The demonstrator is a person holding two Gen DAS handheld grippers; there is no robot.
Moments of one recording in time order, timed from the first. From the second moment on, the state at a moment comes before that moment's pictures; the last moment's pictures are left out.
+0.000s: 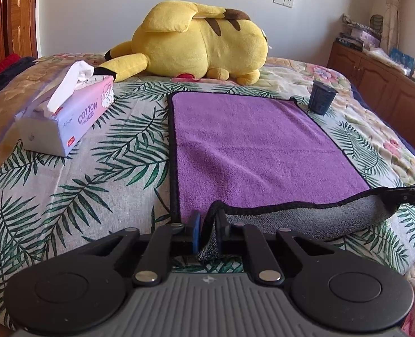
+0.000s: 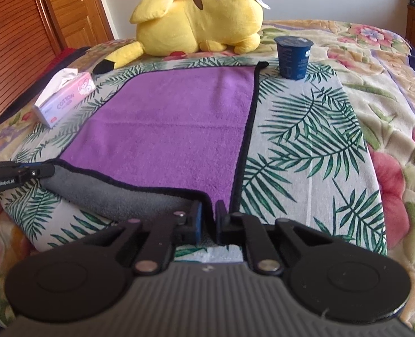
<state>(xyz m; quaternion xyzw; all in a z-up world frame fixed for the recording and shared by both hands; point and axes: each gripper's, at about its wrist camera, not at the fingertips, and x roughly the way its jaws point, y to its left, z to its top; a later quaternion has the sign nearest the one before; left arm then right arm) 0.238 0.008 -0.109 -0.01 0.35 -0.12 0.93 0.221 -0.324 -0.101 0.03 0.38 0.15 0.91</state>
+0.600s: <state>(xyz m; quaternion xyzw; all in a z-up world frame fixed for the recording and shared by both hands) 0.233 0.010 -0.085 -0.03 0.31 -0.12 0.94 0.224 -0.324 -0.093 0.04 0.33 0.14 0.93</state>
